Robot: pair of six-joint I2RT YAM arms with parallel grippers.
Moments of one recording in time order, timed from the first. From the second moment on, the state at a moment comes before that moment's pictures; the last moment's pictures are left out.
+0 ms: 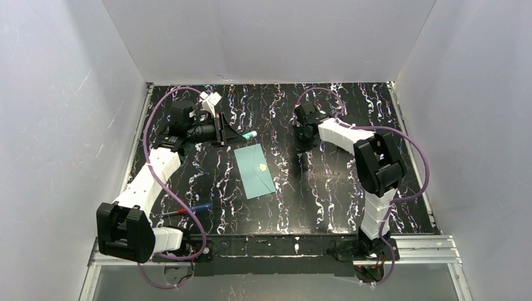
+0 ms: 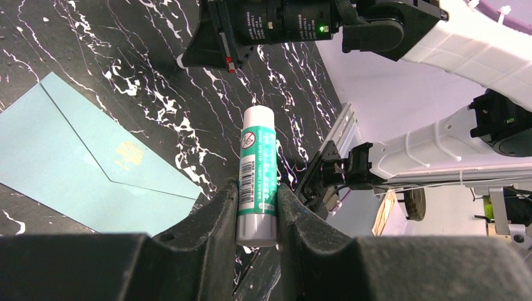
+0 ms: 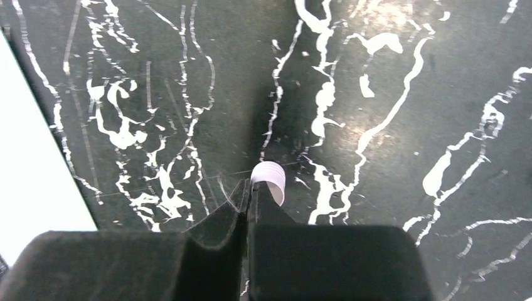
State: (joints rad) left arm -0.21 1.27 1.00 -0.25 0.89 -0.48; right arm 0.52 1.93 1.35 -0.54 0.01 0.32
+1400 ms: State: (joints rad) left arm -0.21 1.25 1.00 -0.32 0.73 -0.45; right arm 0.59 1.82 1.26 -0.32 -0.29 0.29
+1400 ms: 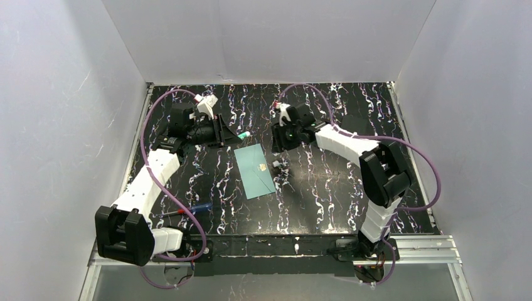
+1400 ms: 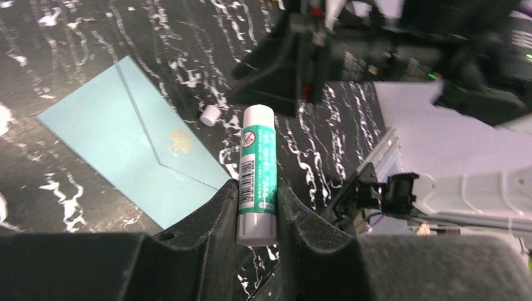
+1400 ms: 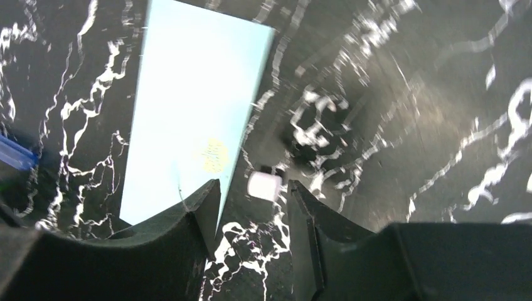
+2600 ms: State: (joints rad) left arm -0.11 1.26 1.00 -0.61 0.36 -0.52; right arm 0.87 2.07 1.56 -0.75 0.00 -0.61
